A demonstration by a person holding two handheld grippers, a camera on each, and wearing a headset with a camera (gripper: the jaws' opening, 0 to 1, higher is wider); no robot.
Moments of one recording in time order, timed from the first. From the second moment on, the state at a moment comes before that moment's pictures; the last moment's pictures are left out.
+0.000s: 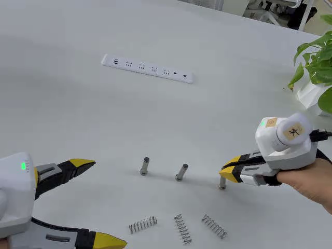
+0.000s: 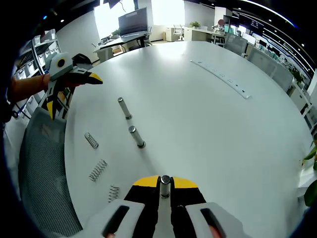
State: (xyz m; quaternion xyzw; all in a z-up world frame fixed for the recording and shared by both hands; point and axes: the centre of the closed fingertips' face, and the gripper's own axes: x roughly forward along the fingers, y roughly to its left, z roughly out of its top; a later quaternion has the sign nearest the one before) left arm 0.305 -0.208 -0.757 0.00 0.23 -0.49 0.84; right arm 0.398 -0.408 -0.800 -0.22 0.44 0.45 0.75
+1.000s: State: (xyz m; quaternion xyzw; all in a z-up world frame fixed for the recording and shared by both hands) left arm 0.305 -0.211 -0.757 0.00 0.23 -0.49 0.84; right arm 0.395 -0.408 -0.798 -0.20 0.41 0.45 0.77
